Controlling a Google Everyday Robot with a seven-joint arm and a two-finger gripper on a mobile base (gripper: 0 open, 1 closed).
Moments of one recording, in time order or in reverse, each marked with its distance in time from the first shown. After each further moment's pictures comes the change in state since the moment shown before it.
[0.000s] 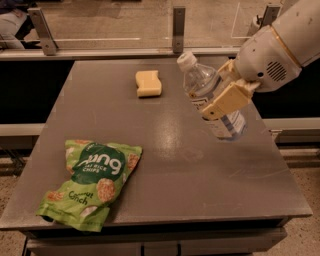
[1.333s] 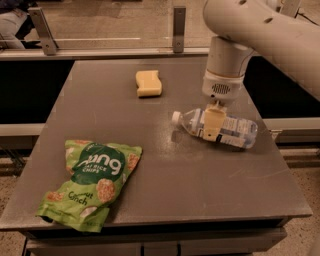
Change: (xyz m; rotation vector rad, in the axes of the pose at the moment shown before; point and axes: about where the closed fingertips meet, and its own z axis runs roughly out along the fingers) arm 0.098 -0.050 0.079 -0.142 0.669 0.189
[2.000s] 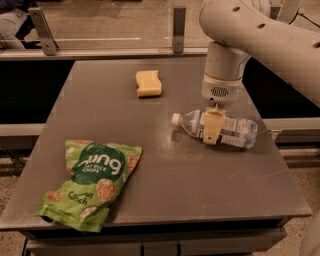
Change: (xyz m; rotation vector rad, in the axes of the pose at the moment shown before) arm 0.002 -0.003 0.014 -0.027 0.033 -0.008
